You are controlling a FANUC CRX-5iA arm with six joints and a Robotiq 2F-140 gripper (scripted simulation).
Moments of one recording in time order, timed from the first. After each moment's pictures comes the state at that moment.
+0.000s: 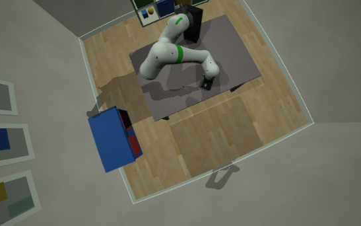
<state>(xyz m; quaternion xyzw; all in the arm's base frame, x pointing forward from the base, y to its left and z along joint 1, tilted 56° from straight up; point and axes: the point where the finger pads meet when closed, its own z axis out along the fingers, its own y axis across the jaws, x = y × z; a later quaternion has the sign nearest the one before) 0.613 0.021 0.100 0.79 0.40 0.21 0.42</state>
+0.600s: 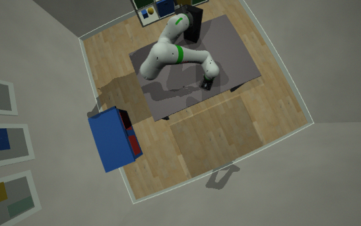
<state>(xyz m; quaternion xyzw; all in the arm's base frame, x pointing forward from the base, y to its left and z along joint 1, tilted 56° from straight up) 0.616 0.019 0.097 0.79 0.40 0.21 0.42</state>
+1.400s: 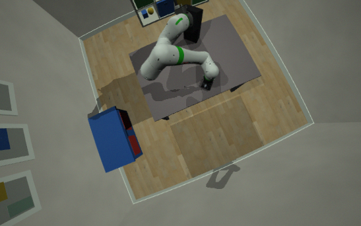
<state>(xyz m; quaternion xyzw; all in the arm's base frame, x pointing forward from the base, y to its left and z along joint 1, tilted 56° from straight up) 0.623 0.014 0.092 0.79 0.40 0.21 0.42</state>
